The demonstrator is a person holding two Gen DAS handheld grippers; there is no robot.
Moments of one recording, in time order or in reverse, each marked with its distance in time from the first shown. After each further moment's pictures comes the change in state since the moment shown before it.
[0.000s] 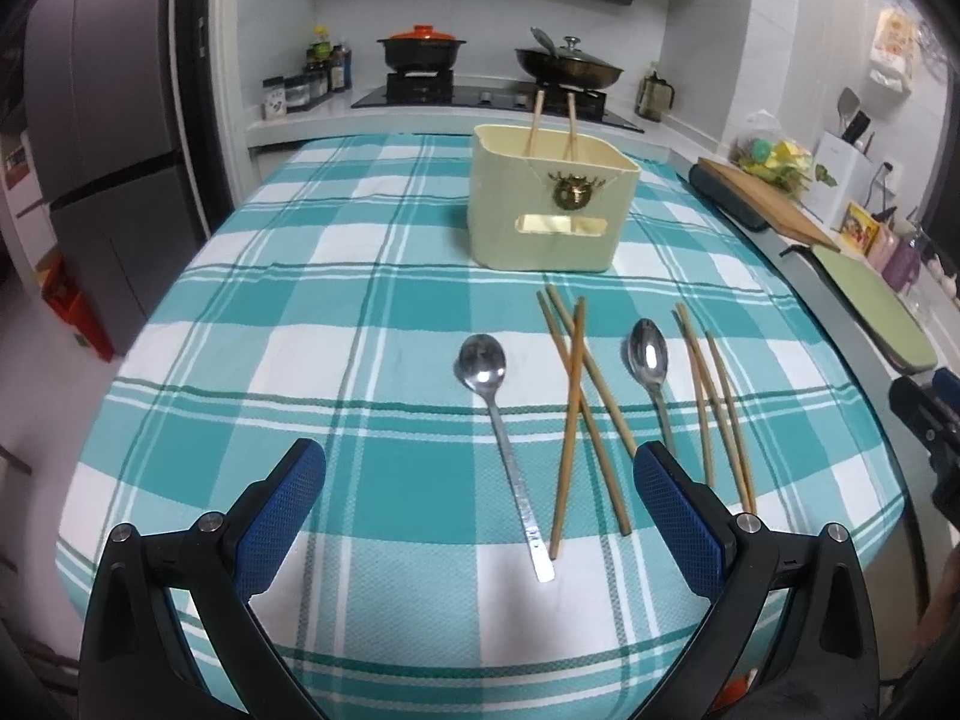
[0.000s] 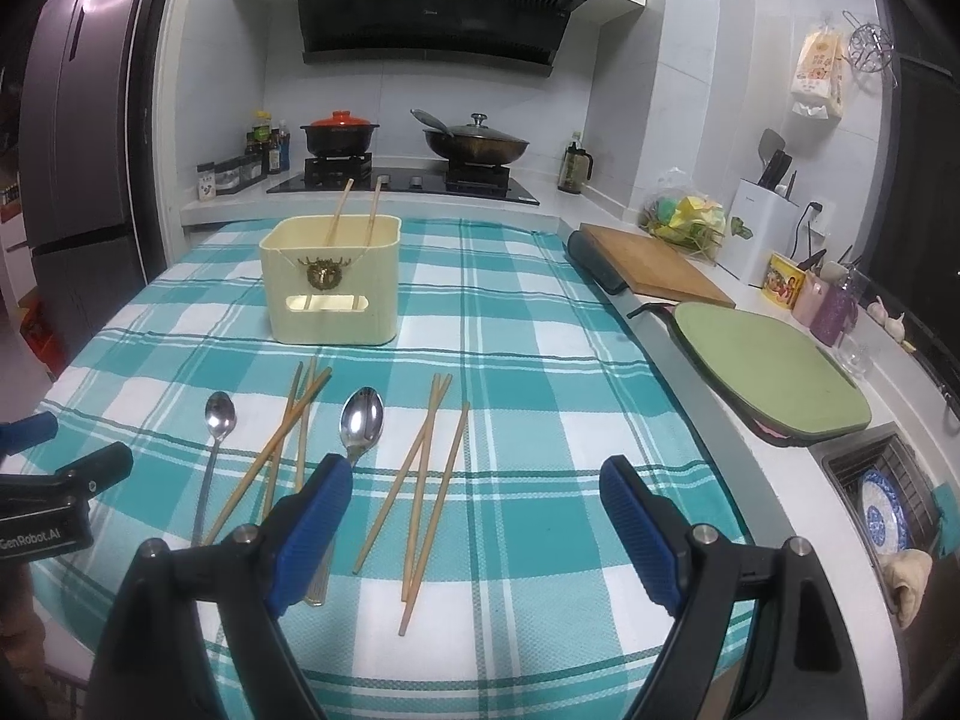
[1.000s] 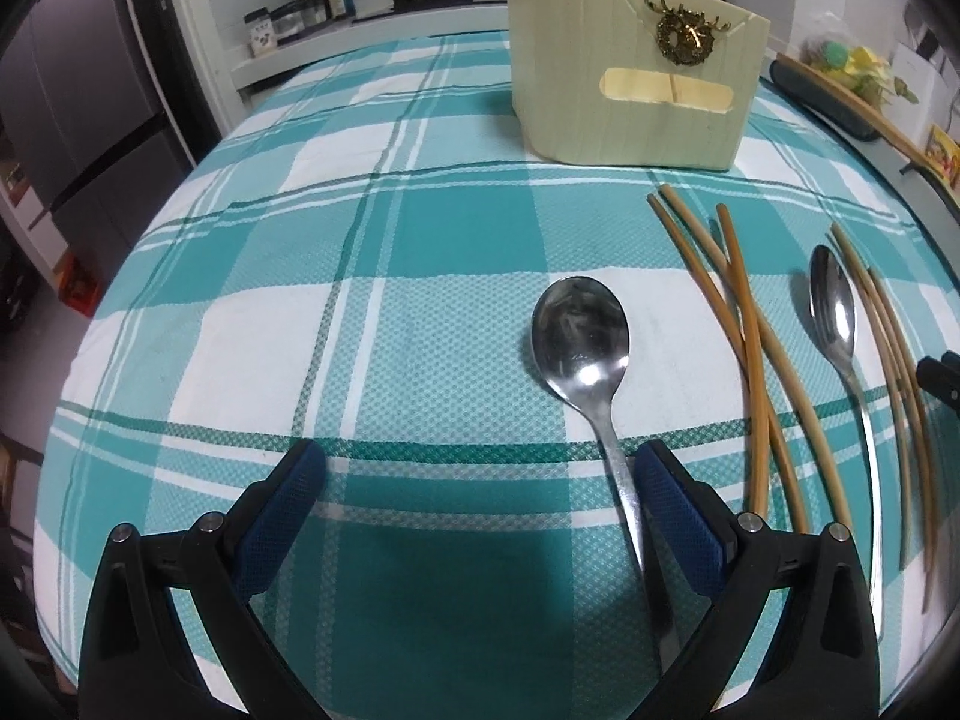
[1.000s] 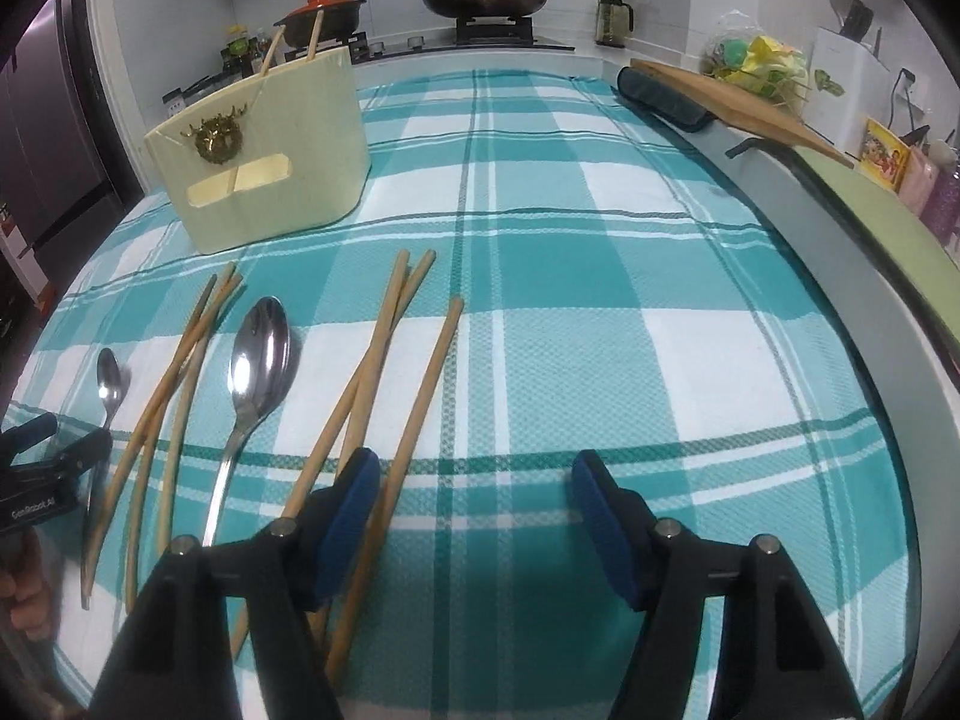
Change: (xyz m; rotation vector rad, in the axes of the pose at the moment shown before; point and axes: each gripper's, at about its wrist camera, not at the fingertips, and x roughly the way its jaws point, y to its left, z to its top) left arm 0.147 0.005 0.004 0.096 0.175 0.147; right arm 0.193 -0.026 -0.024 0.067 0.313 0.162
